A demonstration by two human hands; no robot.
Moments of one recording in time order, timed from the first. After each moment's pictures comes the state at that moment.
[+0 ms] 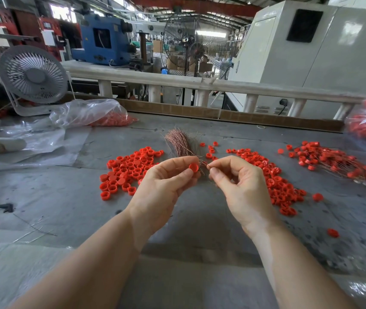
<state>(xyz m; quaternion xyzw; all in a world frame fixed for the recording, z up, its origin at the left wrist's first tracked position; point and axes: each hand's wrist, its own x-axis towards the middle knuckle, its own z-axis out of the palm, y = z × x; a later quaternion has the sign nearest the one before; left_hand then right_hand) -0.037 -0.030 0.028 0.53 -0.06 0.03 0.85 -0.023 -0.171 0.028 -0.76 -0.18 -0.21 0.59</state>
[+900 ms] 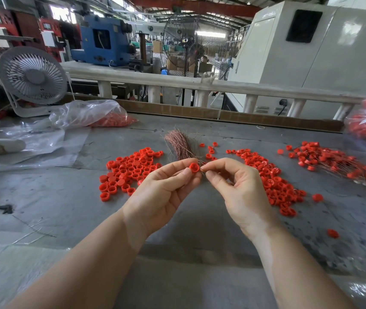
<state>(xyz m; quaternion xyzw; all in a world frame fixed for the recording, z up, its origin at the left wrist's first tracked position) -0.037 -0.026 0.031 0.40 -0.02 -0.08 0.91 -0.026 -0.170 0.031 -0.76 -0.23 -0.19 0.58</state>
